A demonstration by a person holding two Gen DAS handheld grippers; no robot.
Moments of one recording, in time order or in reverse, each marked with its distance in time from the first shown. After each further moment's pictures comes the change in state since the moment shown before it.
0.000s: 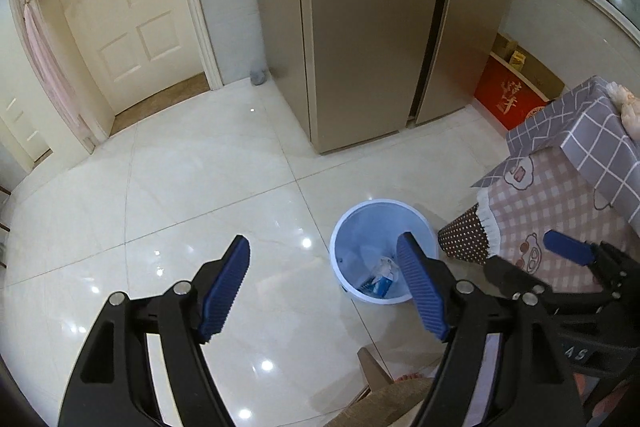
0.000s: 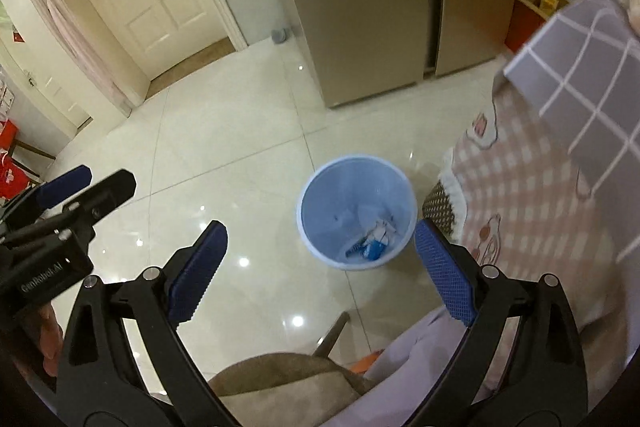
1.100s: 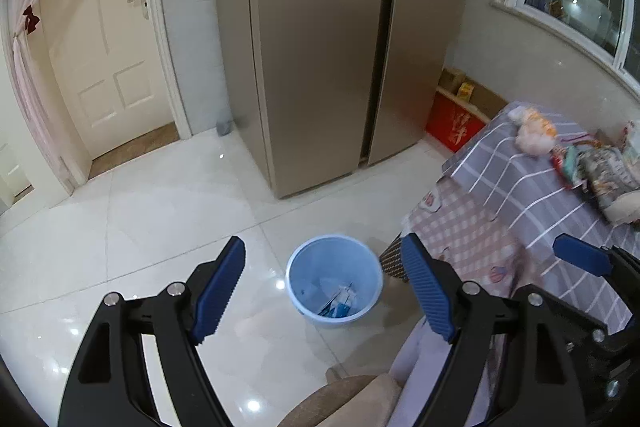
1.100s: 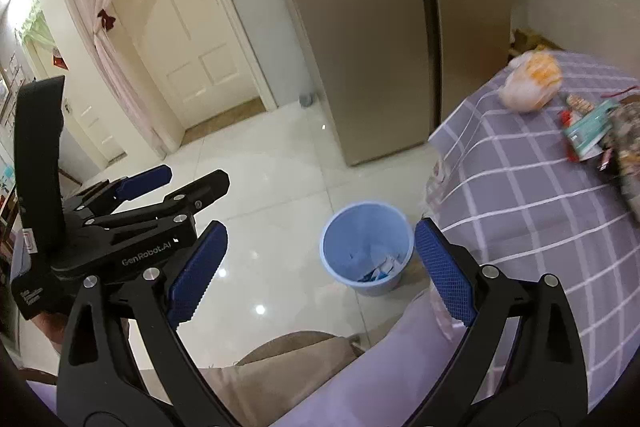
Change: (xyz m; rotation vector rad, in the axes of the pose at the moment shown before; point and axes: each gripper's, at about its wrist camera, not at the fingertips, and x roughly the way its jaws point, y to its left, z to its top) left arm -0.106 -0.049 -0.011 0.054 -0.187 -0.122; right arm -0.159 -0.008 -0.033 -0.031 -0.261 0.078
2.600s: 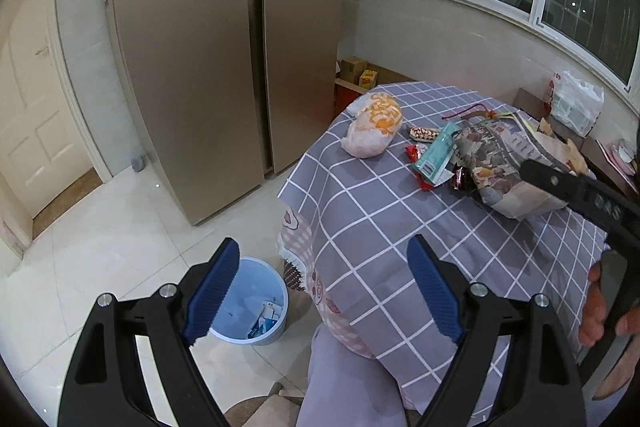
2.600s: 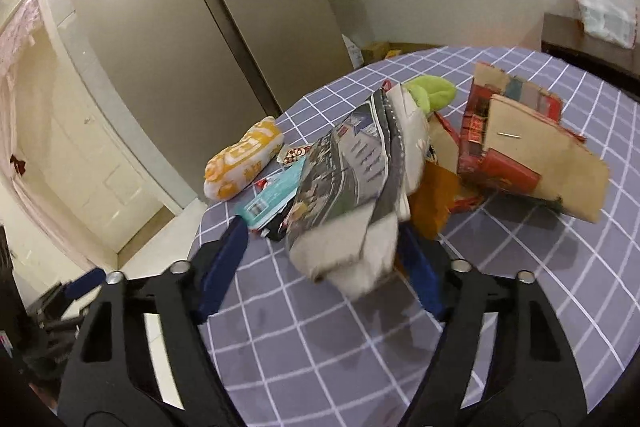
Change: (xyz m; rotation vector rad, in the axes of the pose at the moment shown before) left arm 0.003 -0.158 0.015 0.206 0.007 -0.232; right arm -0.089 -0.217 -0.011 0.400 -0.227 -0.278
